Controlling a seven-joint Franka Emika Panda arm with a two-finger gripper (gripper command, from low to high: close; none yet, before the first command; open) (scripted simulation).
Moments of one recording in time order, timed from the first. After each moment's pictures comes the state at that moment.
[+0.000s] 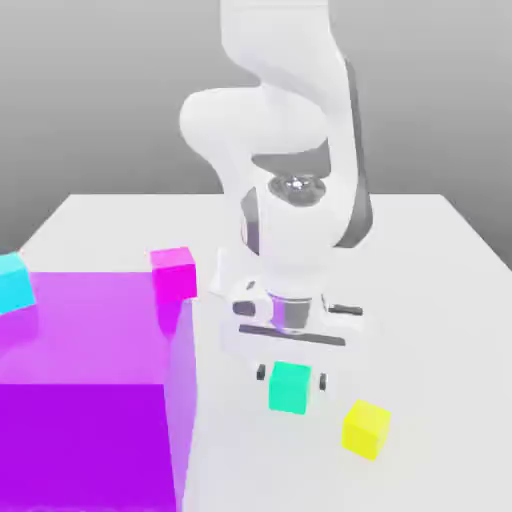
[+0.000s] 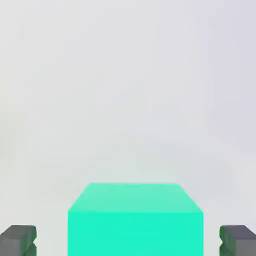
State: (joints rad) arm 0.12 0.20 0.02 -2.94 -0.04 3.14 1.21
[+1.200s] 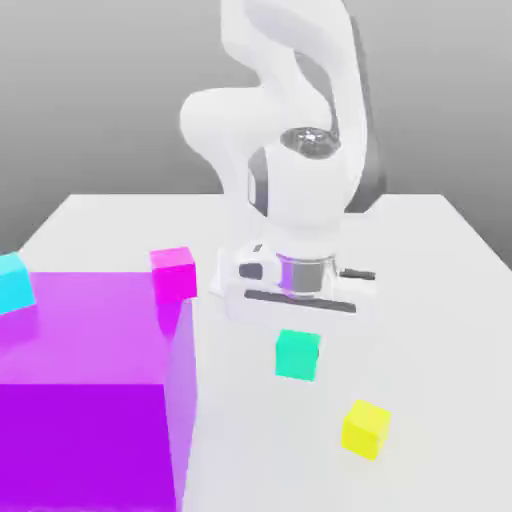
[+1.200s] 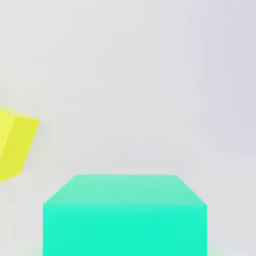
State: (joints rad) arm 0.06 -0.09 0.15 -2.90 -0.03 2.81 1.25
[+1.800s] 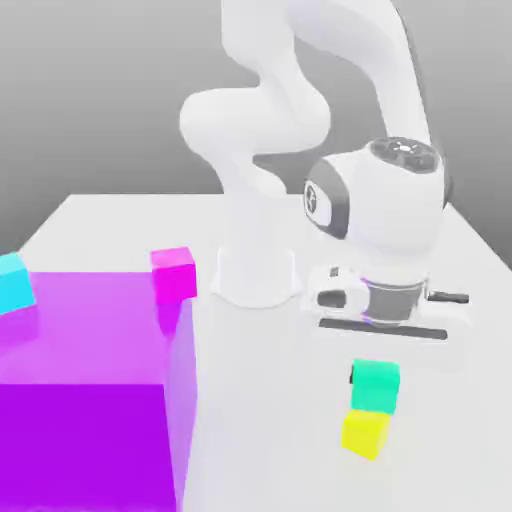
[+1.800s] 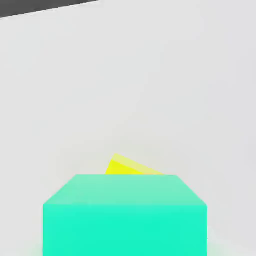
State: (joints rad) arm 0.17 0.15 0.17 -2.67 -0.08 2.82 1.38
